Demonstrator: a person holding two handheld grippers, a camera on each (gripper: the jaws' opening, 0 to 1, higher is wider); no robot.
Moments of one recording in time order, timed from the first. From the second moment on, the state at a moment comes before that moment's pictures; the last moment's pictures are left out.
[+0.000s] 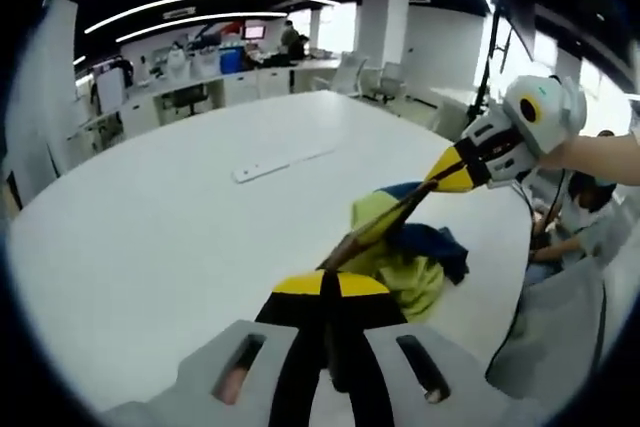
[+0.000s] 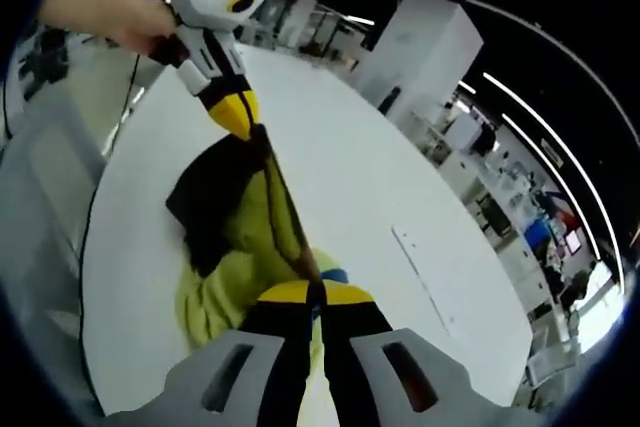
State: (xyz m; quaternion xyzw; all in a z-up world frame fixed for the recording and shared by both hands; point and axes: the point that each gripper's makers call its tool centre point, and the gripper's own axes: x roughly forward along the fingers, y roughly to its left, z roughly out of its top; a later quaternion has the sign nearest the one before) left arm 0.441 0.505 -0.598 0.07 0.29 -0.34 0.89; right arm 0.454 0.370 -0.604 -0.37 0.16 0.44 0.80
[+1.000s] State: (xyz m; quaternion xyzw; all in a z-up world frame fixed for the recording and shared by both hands) left arm 0.414 0.494 -0.523 0.06 0.22 -0.36 0.91; right arm 0.405 0.355 -0.538 -0.34 0.11 0.41 0.84
